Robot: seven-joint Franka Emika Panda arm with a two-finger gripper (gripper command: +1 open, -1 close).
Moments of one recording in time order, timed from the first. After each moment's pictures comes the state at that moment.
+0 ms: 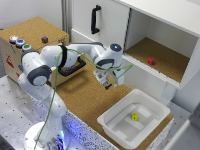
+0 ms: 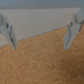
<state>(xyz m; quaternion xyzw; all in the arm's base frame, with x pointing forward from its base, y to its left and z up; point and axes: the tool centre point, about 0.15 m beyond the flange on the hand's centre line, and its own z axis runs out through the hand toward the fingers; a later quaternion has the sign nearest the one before) 0.397 -0.104 0.360 -0.99 0.10 -0.07 0.06</state>
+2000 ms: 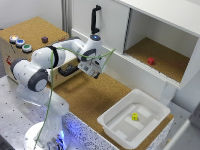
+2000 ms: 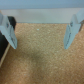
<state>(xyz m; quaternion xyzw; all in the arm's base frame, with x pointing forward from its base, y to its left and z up) 0.371 0.051 0.341 -0.99 -0.10 -0.05 0.04</state>
